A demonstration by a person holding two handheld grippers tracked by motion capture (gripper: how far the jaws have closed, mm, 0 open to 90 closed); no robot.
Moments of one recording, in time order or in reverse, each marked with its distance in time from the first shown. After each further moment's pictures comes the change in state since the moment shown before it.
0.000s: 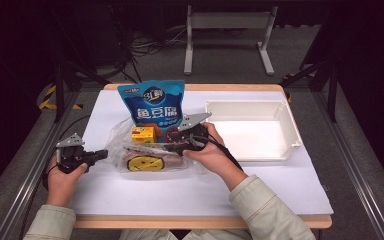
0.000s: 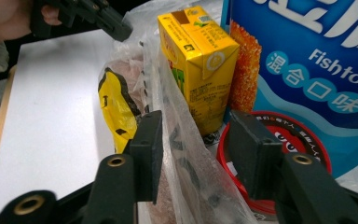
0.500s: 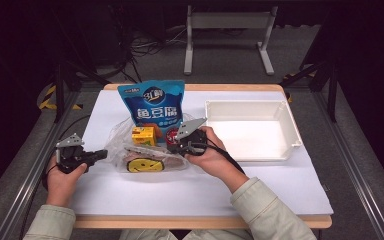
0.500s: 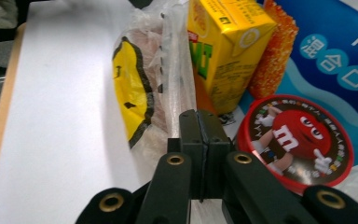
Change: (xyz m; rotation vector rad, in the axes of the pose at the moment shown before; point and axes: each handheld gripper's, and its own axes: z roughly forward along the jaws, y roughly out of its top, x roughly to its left) left arm 0.001 -0.001 -0.001 -0.001 0.004 -0.007; right arm 0.015 -0.002 -0.005 0.085 0.021 -0.105
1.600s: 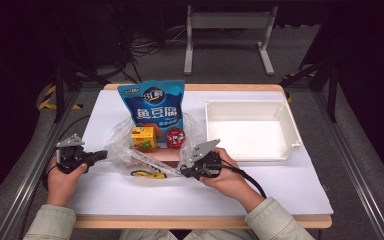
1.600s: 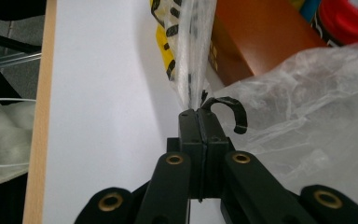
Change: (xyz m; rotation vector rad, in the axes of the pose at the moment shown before) left arm 0.002 -0.002 0.002 0.014 0.001 -0.011; right arm 0.029 -0.059 -0.012 0.091 0.084 0.053
